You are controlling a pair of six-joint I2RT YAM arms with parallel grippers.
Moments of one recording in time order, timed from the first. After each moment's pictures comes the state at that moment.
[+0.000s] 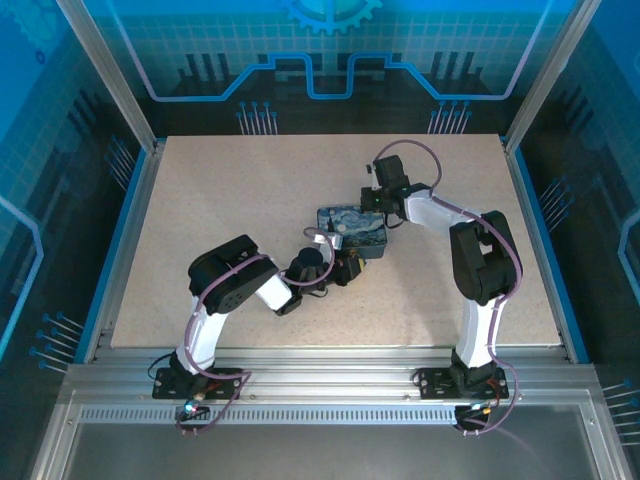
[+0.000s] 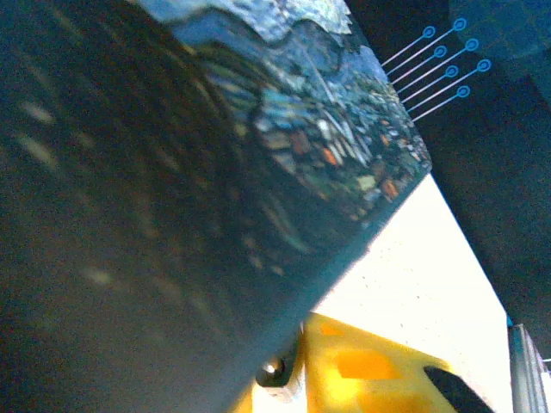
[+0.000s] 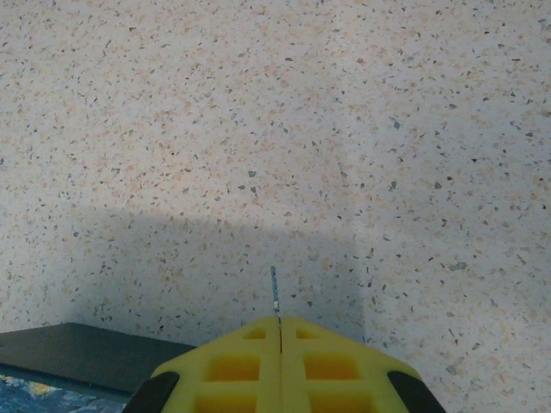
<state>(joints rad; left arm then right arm) -0.76 2.10 0.71 1.10 0.19 -0.80 0.36 1.94 1.36 -0.28 -0.01 0.27</state>
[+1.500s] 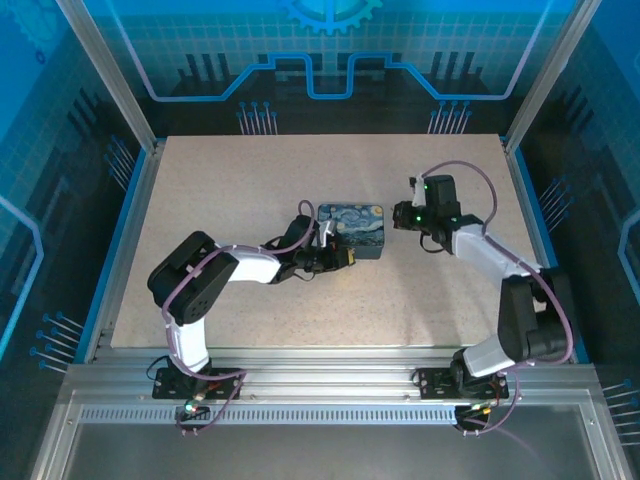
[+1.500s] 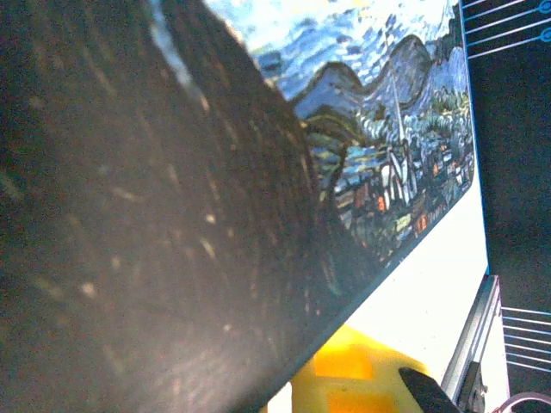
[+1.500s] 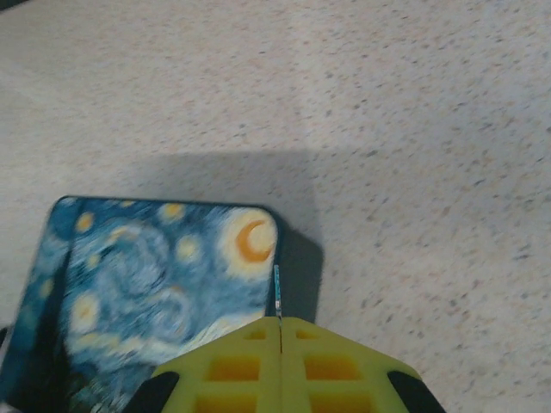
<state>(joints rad) -0.62 1.87 0.87 0.35 0.46 -0.84 0.20 1.47 0.91 -0.17 -0.24 0.36</state>
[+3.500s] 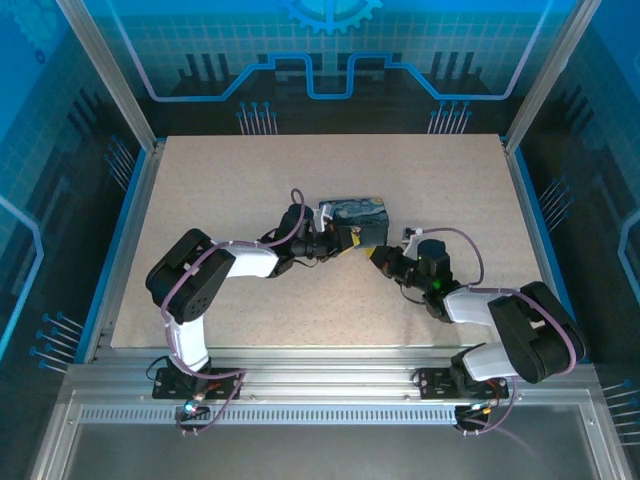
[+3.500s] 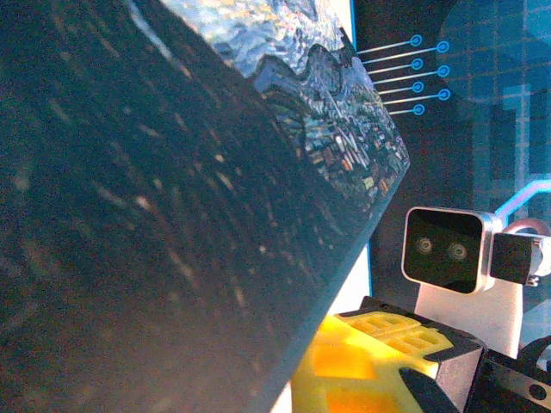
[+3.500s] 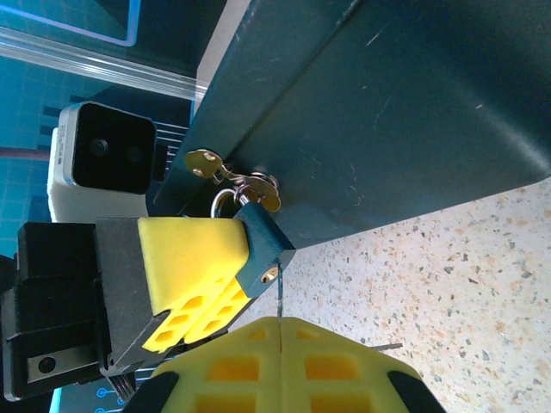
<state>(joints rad) -0.58 1.87 0.90 0.53 0.55 -1.08 0.38 1.39 0.30 0.72 -0.41 1.09</state>
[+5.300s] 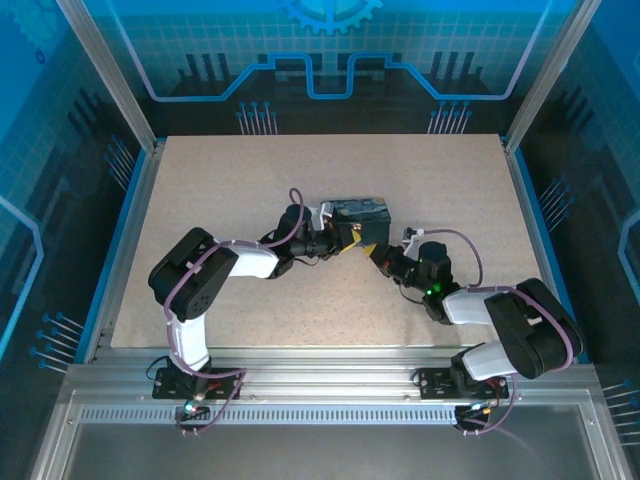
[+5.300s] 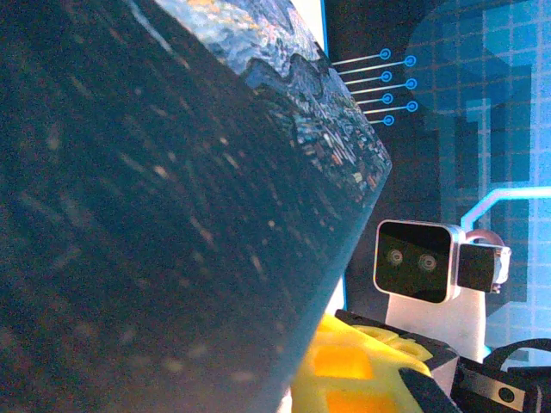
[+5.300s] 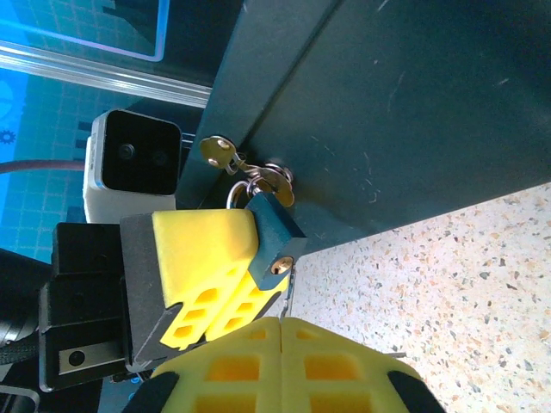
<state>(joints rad) -0.58 1.89 0.89 0.64 0.57 -1.14 0.39 1.41 0.28 0.84 -0.41 1.17</state>
